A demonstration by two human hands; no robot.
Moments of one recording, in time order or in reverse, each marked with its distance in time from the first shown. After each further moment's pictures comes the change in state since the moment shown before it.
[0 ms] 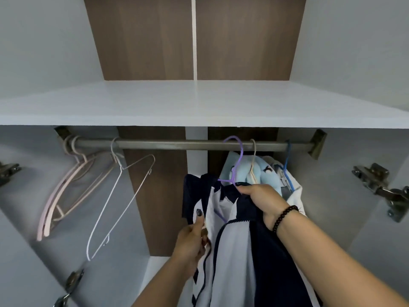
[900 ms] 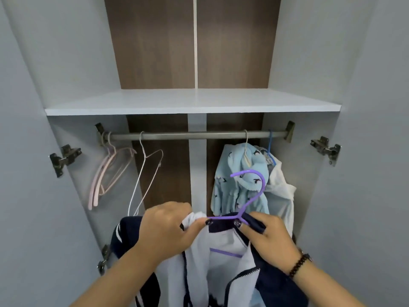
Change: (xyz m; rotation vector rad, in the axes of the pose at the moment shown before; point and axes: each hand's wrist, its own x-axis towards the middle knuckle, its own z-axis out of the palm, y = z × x) left_hand -0.168 0.028 -0.138 1.077 0.195 1.716; right_hand -0.218 0.110 0.027 -0.651 0.102 -0.725
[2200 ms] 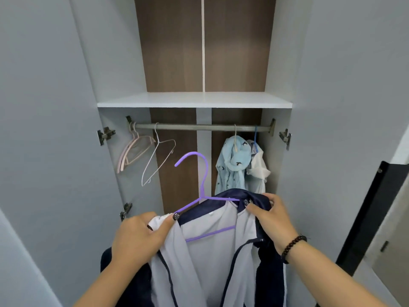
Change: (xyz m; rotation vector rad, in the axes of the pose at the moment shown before) left_hand -0.070 0.212 -0.114 -0.065 -0.148 -0.954; right_hand -0.132 -0.001 -0.121 0.449 0.089 0.443
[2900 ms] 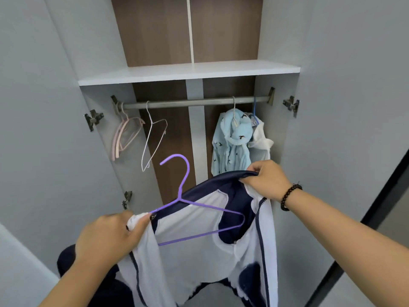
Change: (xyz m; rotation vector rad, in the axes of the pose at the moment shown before) left_hand 0.039 -0.111 -0.066 0.484 -0.120 0.195; right_hand 0.018 -0.017 0.067 -0.533 -0.073 -0.181
